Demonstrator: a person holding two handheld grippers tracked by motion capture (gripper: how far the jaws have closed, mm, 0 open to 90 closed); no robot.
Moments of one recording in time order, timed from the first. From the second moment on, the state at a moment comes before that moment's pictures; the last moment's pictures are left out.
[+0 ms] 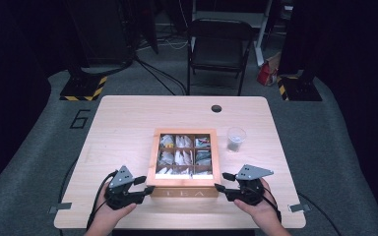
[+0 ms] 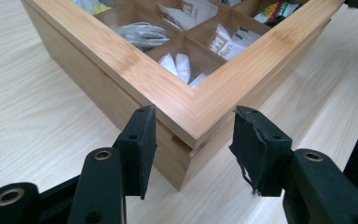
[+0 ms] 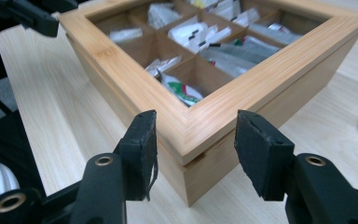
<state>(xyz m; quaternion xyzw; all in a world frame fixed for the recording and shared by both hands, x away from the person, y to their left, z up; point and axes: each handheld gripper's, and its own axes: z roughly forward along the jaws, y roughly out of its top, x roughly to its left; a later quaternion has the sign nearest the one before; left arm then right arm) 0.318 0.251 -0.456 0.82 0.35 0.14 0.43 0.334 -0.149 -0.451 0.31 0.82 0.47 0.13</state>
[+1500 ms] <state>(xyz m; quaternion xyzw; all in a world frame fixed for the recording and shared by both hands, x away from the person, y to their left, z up) 0.335 0.284 -0.467 0.79 0.40 0.14 0.44 0.349 -0.178 -0.470 0.36 0.81 0.44 0.15</state>
